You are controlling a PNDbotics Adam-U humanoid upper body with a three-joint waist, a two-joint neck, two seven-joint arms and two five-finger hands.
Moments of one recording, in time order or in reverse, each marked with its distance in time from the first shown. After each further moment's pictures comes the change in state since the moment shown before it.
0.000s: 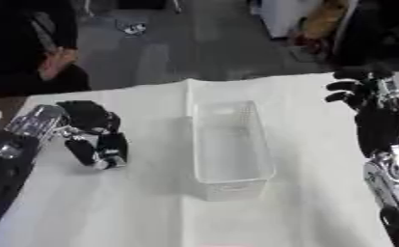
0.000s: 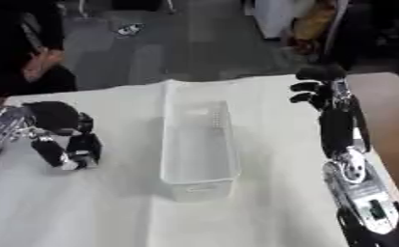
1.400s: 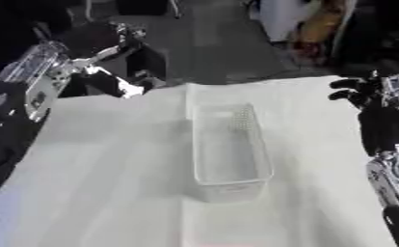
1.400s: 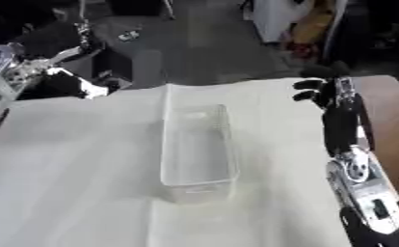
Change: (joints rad) left arm -0.159 0.000 -0.013 -0.165 0.414 0.087 0.113; right arm -0.017 0.000 0.000 -0.003 0.003 -0.004 -0.005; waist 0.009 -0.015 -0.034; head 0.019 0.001
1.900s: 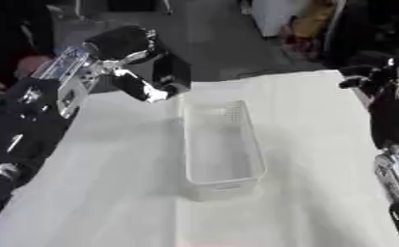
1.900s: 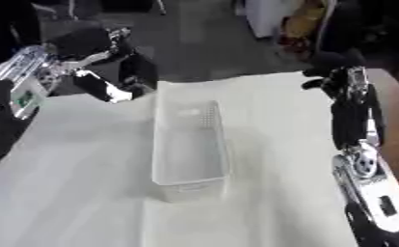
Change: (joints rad) left arm -0.038 -0.064 -0.028 0.067 0.006 -0.058 -0.027; right arm -0.037 0.006 -0.007 -0.047 0.065 -0.022 -0.056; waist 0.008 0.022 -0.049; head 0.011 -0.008
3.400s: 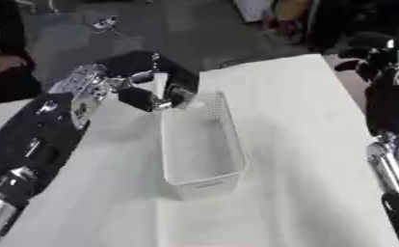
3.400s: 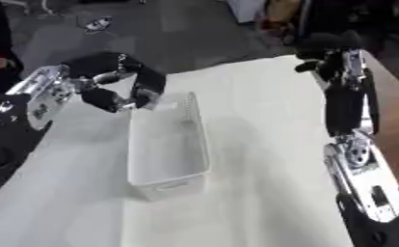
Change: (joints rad) left arm -0.006 -0.045 0.029 0.144 0.051 -0.073 -0.017; right arm -0.034 0.021 0.006 -0.015 0.009 0.003 -0.006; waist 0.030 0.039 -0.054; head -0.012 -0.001
